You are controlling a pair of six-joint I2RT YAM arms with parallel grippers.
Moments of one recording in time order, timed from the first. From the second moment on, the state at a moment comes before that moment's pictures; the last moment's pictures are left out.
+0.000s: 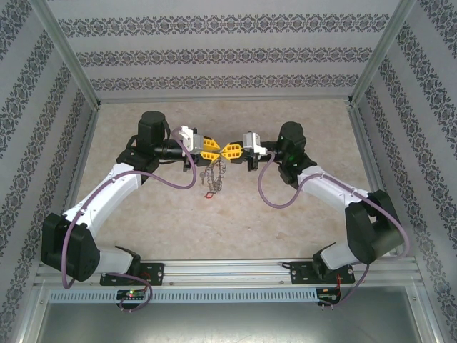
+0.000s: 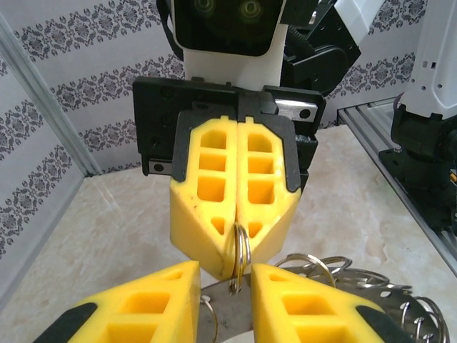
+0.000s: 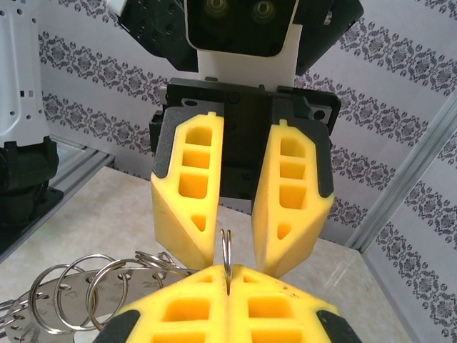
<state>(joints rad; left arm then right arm) -0.34 1.34 1.08 -0.10 1.08 0.62 0.45 1.48 0.90 0.64 -1.15 -0.31</state>
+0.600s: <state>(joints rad) -0.38 1.34 1.14 -0.34 0.94 0.83 0.45 1.49 0.92 0.49 -1.12 -0.43</state>
